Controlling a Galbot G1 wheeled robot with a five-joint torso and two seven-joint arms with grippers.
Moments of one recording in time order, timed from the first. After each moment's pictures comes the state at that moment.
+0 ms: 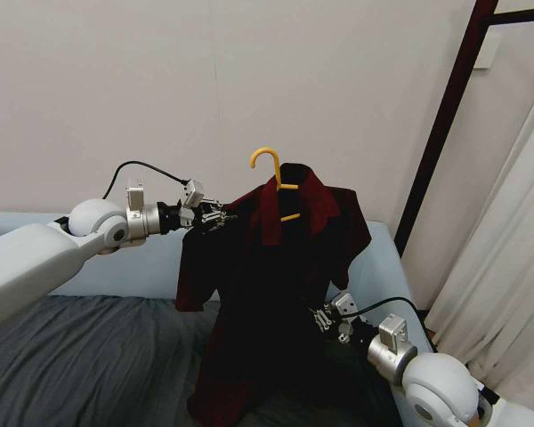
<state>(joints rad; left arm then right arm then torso) -0.22 -0.55 0.79 -1.47 -1.18 -0.05 0.72 -0.94 0.69 -0.02 2.09 0.67 -0.29 0.05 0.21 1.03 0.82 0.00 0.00</state>
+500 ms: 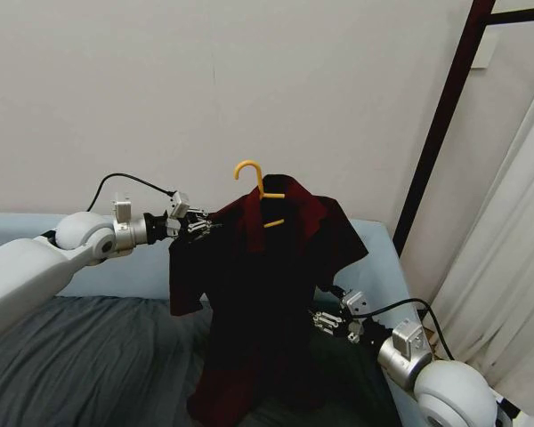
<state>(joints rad) -0.11 -0.51 0.66 -1.45 -1.12 -0.07 0.74 -0.99 0.70 0.07 2.17 0.66 -0.27 0.14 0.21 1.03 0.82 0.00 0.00</state>
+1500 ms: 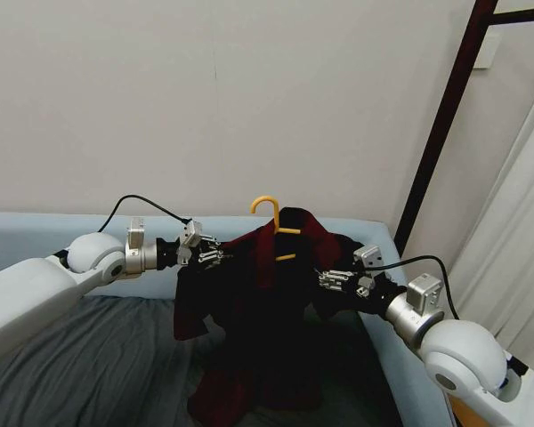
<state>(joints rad) -0.04 -0.52 0.69 -1.54 -1.05 -0.08 0.78 -0.79 0.64 0.03 2.15 0.85 -0.31 0.23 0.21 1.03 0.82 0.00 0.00</state>
